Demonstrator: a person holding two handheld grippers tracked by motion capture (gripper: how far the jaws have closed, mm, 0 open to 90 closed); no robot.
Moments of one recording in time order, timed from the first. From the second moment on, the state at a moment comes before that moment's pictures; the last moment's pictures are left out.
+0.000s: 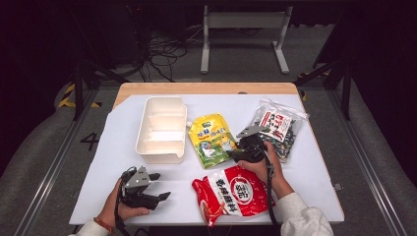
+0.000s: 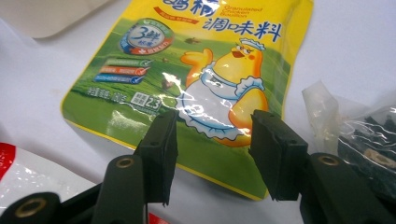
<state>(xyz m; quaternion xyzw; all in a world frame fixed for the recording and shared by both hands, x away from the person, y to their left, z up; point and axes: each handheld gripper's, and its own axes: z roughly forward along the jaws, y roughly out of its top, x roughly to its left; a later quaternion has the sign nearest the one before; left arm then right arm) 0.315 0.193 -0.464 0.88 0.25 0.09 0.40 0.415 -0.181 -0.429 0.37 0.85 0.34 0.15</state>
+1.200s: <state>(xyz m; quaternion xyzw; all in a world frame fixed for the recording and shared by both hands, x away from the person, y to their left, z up) 0.320 0.170 -0.461 0.88 0.23 0.08 0.40 0.326 -0.277 -0.447 0.45 0.81 0.37 0.07</state>
